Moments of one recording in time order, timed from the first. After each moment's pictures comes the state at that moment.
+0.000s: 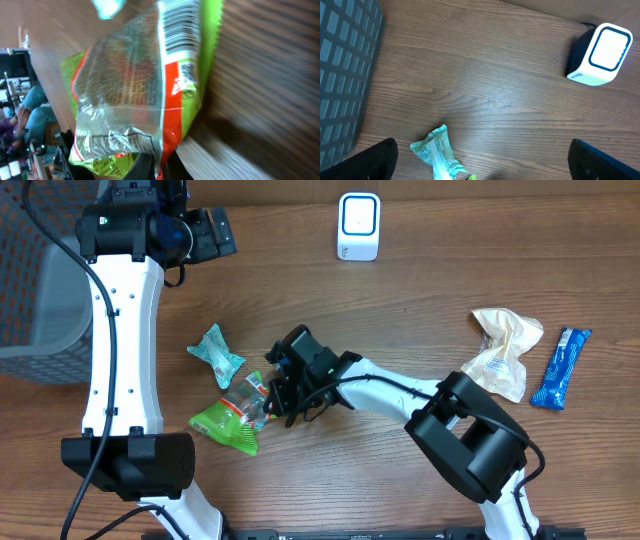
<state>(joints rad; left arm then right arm) 0.01 1.89 2.14 -1.24 0.02 -0.26 0.83 2.12 1.34 -0.24 -0.59 0.62</state>
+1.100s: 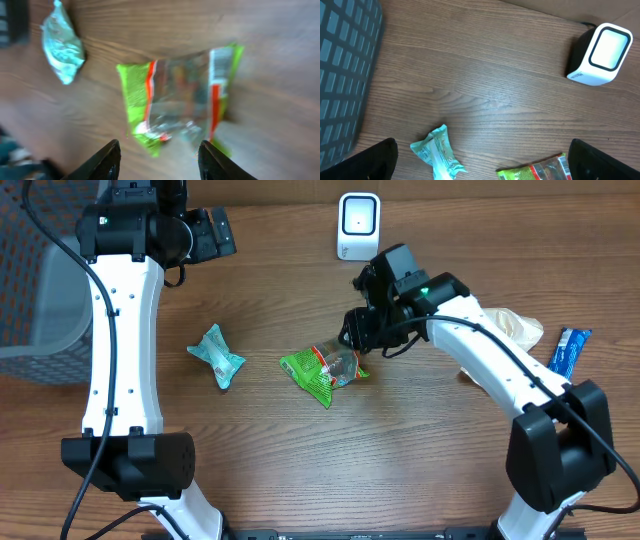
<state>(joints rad) 0.01 1.89 2.14 -1.24 0.02 -0.26 0.47 1.88 1.52 -0.83 -0.44 0.38</state>
